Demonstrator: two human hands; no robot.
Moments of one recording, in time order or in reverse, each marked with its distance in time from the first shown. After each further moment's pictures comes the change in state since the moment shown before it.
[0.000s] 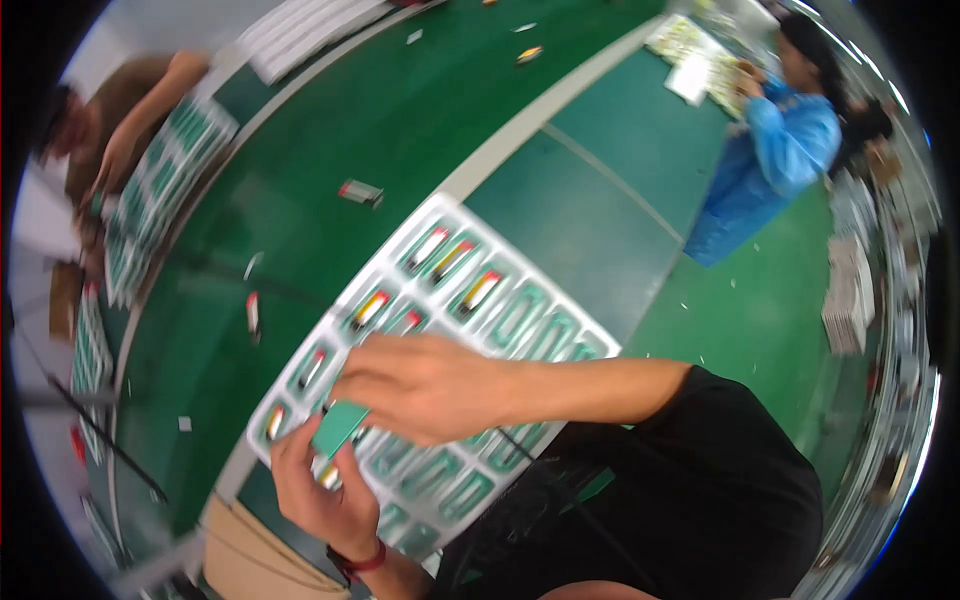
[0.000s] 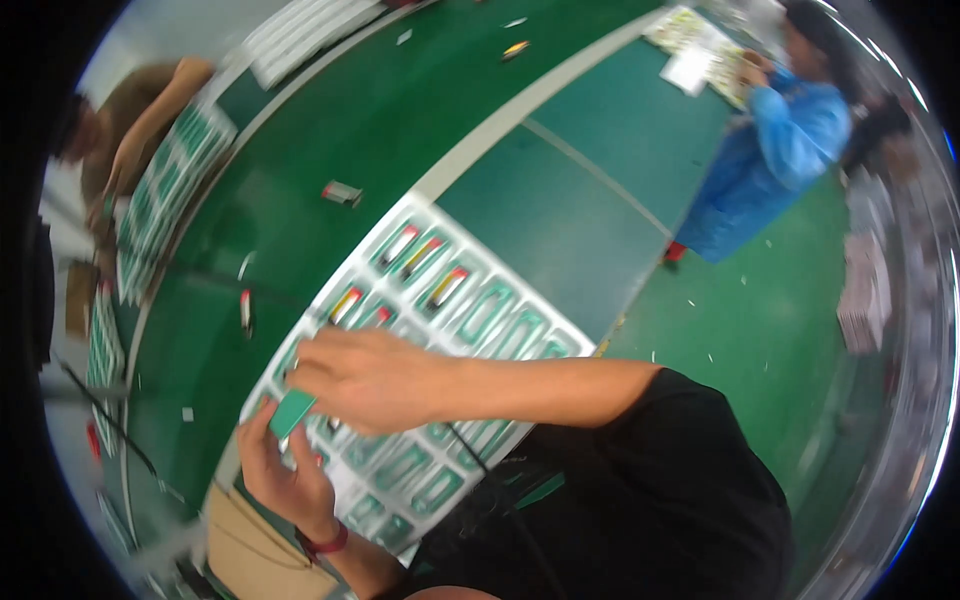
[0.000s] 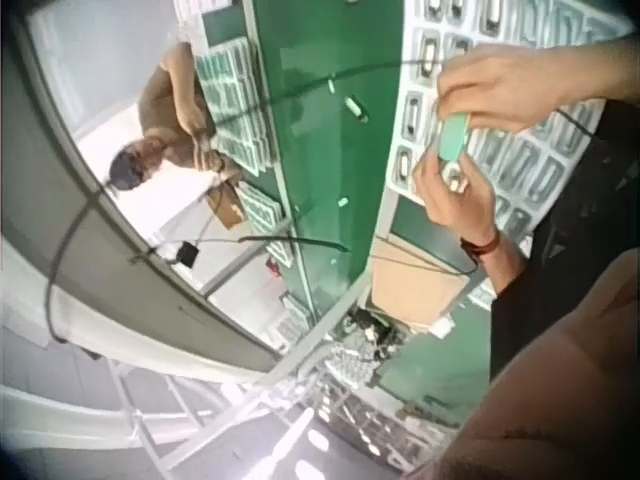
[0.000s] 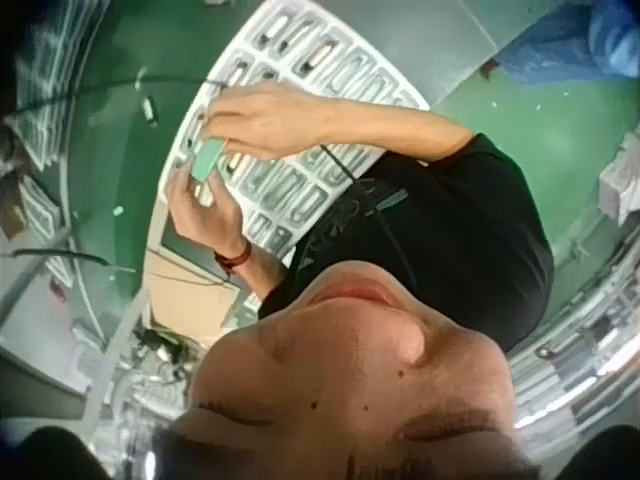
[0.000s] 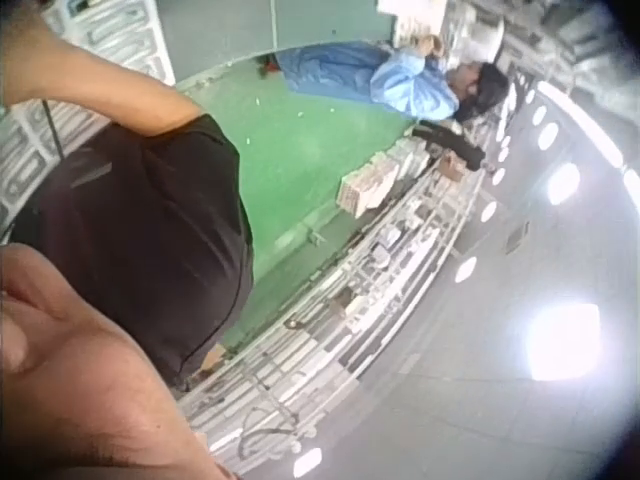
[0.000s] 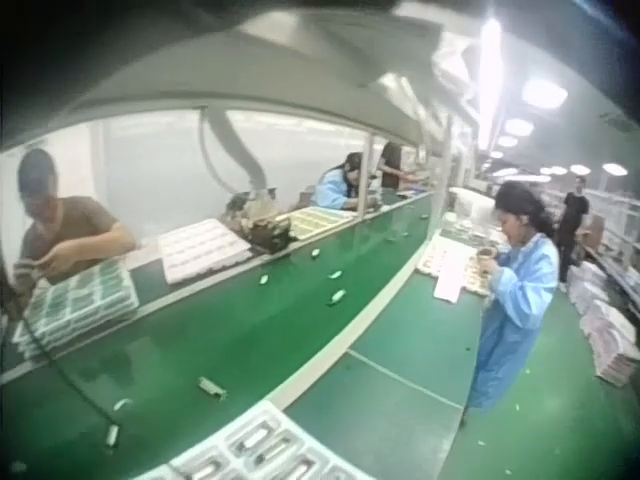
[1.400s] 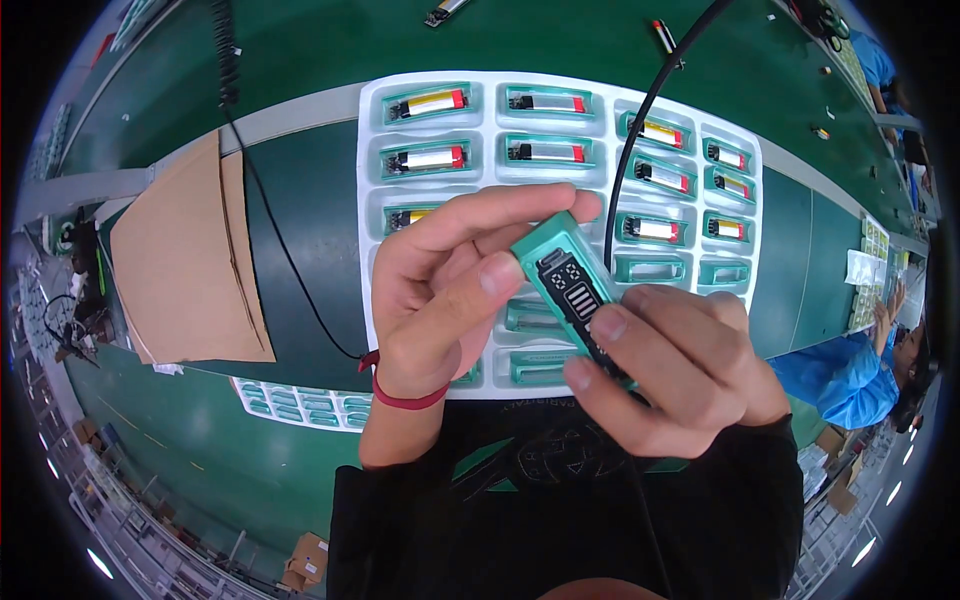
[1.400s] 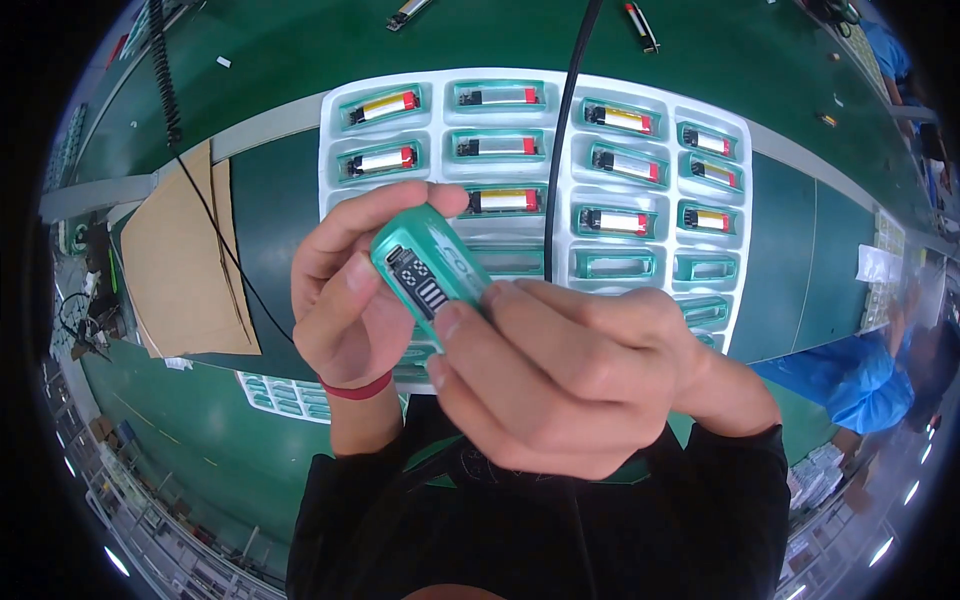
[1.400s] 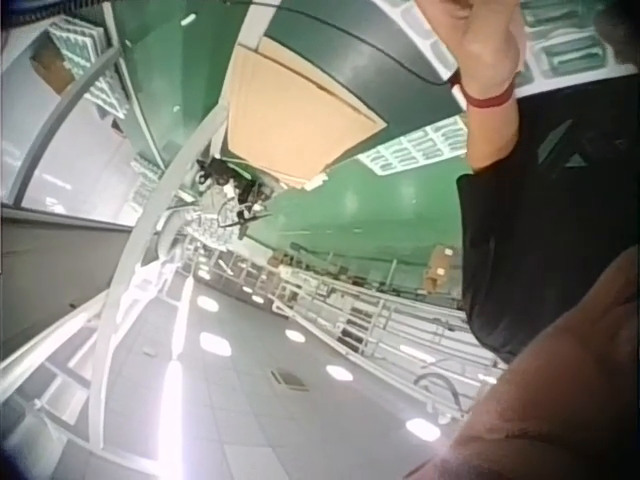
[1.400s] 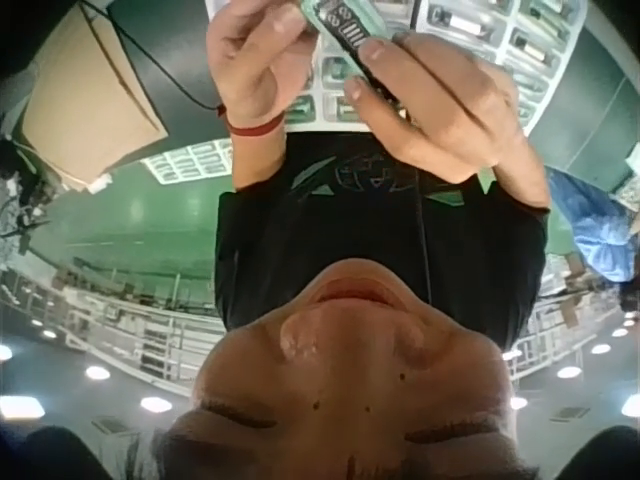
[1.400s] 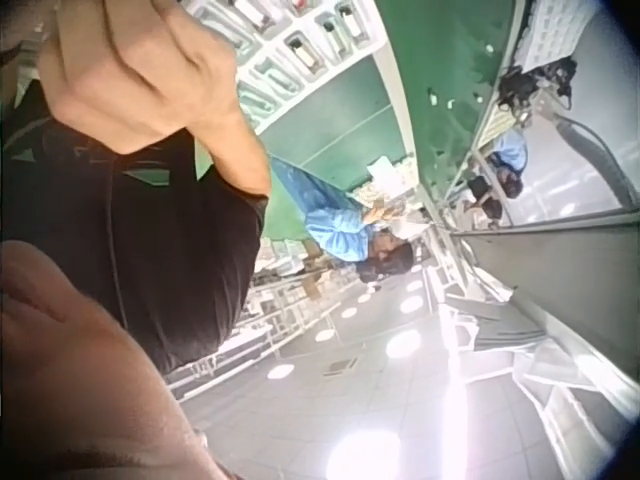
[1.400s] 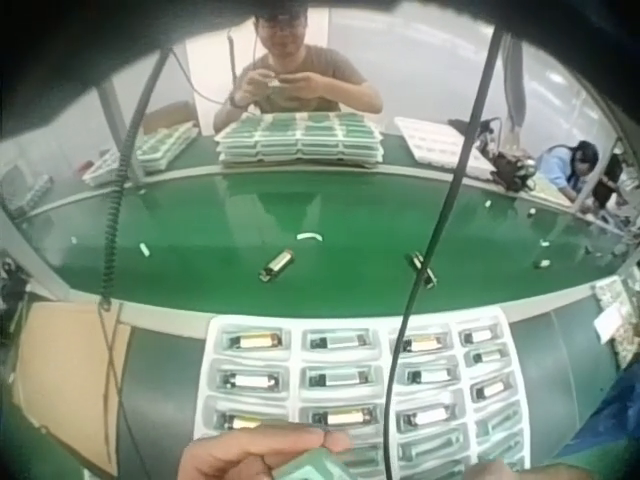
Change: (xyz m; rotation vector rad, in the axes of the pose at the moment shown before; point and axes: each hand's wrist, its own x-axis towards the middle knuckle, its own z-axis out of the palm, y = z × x) left_hand -0.067 -0.042 -0.027 -1.412 0.113 -0.463; right_hand 0.006 -0.054 0.037 -0.223 -0.272 -0.604
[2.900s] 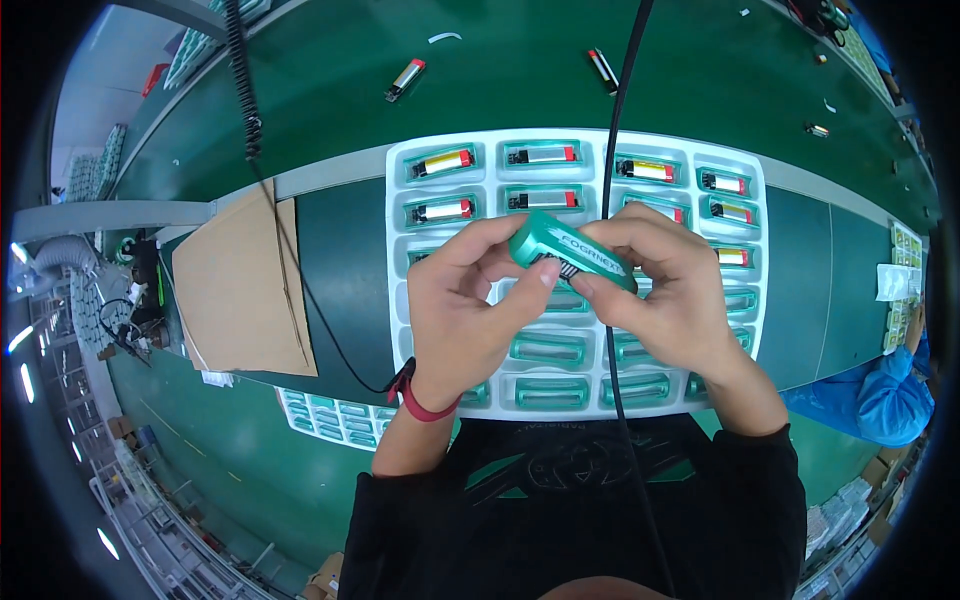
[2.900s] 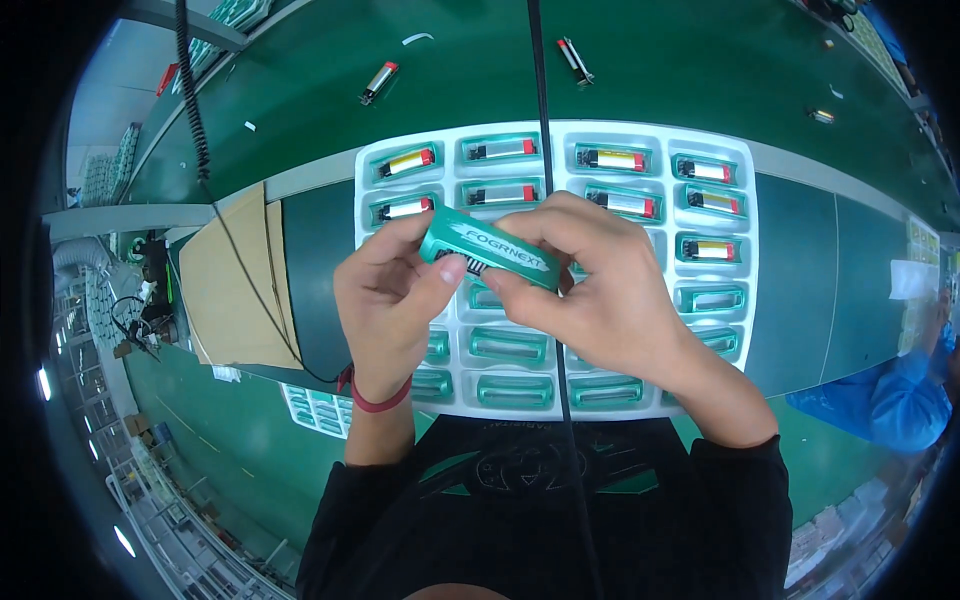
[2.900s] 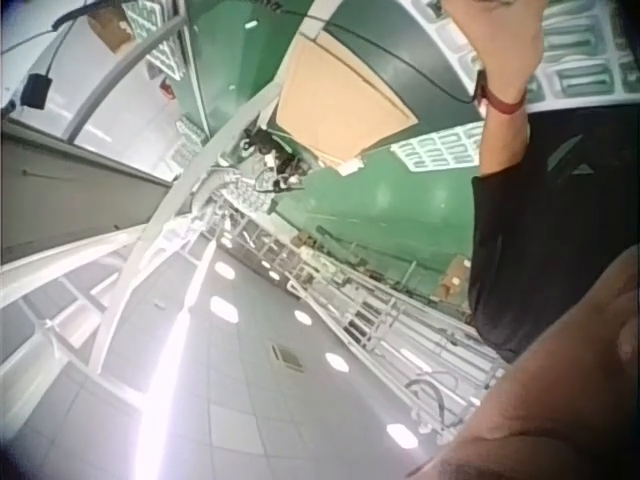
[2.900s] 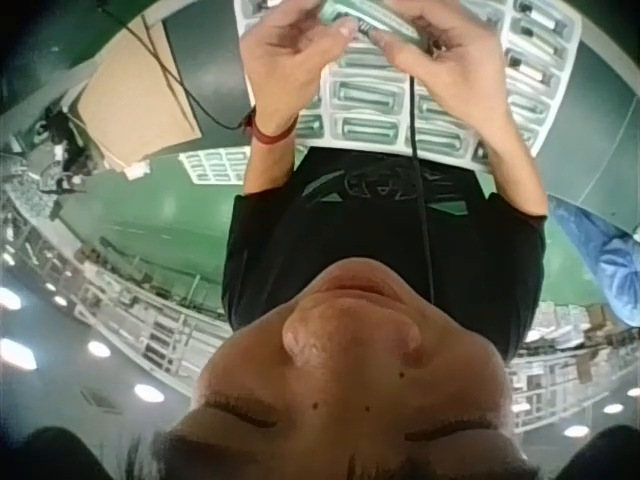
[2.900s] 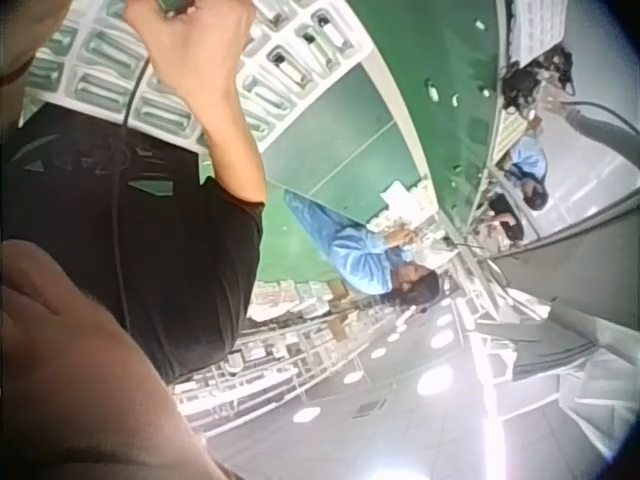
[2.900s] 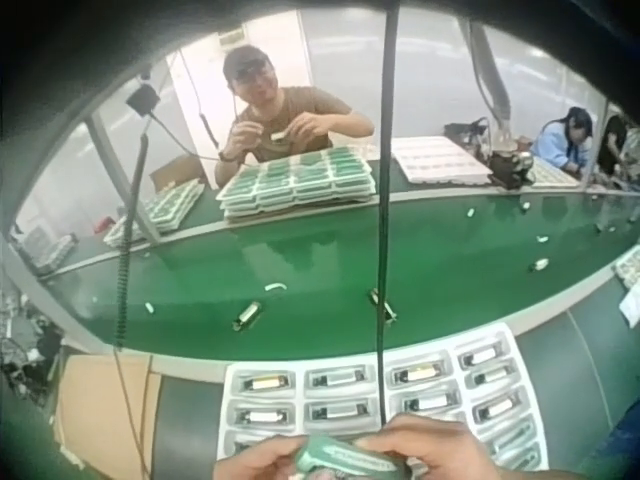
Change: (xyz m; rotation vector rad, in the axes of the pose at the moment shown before) left_hand 0.017 -0.008 0.026 0.485 0.190 0.017; right_hand -0.022 0.041 0.007 0.866 0.032 0.928
